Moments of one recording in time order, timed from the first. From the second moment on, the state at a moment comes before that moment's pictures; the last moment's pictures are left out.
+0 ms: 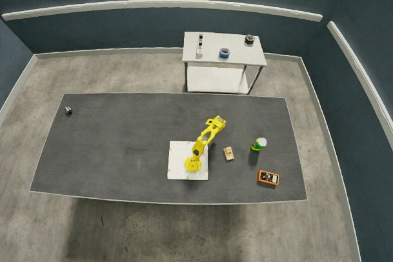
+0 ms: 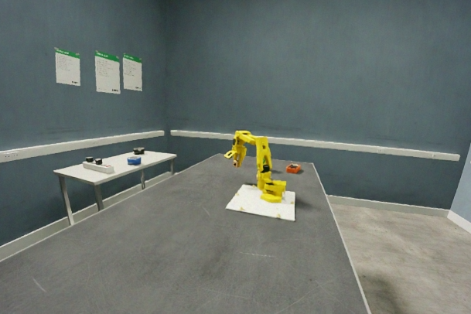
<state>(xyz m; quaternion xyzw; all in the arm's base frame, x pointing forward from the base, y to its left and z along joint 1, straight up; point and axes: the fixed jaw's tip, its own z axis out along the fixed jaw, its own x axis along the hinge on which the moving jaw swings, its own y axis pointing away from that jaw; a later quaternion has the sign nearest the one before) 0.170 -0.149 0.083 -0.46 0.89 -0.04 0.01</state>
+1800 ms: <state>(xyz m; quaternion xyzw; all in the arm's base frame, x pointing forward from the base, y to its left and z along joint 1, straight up) 0.031 -0.222 0.079 -0.12 0.99 -0.03 0.00</state>
